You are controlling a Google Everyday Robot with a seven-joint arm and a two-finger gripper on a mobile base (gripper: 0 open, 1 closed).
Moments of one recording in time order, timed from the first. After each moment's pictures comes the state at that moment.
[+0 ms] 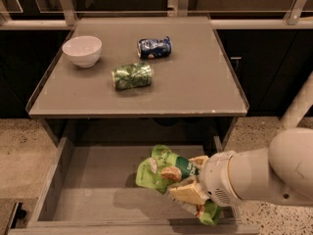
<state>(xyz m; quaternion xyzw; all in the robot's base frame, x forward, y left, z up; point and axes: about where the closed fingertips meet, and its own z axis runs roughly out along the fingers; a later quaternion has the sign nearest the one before) 0.359 -0.064 0.763 -0.43 0.82 0.23 0.30</state>
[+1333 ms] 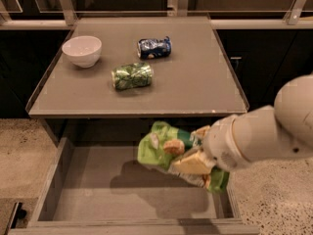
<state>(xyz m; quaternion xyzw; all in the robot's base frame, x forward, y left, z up) 0.388 -0.070 0.820 -0.46 0.81 0.21 0.29</state>
